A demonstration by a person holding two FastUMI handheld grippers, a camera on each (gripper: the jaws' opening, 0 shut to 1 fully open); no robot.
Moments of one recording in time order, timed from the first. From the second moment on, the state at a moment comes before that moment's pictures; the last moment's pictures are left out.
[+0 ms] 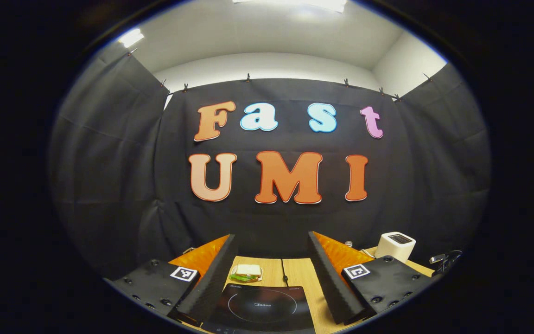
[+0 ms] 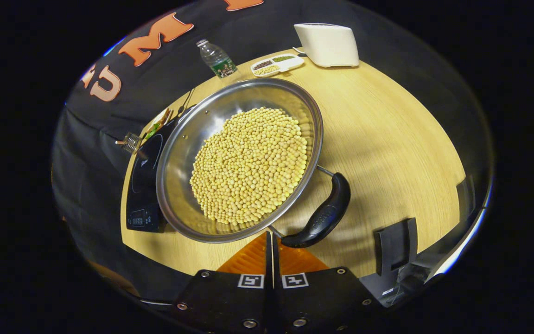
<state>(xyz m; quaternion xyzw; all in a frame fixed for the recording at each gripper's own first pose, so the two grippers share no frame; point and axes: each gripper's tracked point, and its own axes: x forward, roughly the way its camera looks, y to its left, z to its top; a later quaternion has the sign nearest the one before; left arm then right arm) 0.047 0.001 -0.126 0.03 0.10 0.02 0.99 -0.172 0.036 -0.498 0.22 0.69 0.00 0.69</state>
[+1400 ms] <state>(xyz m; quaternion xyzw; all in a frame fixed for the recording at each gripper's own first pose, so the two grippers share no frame) 0.043 -0.006 -0.122 0.05 0.10 0.02 0.99 -0.104 -0.042 -0.527 0.20 0.67 -0.08 0.71</state>
